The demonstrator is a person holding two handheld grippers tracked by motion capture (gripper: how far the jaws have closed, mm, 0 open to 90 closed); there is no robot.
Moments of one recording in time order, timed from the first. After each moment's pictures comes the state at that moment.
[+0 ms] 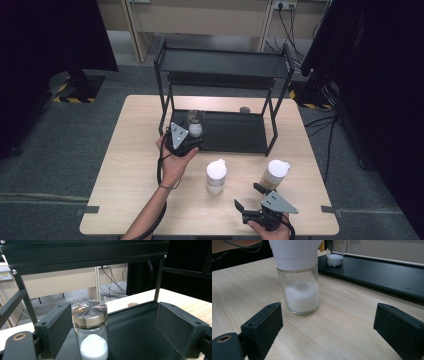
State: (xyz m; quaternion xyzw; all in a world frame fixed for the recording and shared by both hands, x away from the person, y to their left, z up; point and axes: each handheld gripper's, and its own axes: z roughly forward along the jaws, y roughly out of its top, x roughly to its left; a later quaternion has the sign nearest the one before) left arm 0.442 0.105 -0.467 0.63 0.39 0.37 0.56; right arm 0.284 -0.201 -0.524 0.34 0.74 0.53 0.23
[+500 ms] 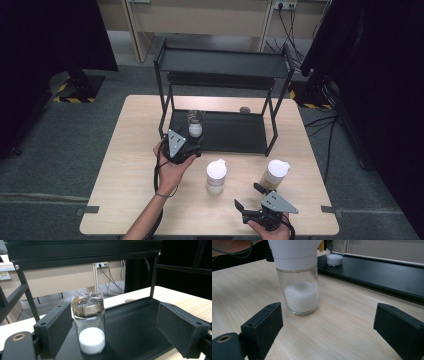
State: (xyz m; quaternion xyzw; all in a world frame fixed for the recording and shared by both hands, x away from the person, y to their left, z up) left arm 0.422 0.112 -0.473 0.64 0.38 0.37 0.56; right arm 0.284 -0.201 -0.524 0.34 0.74 0.53 0.23
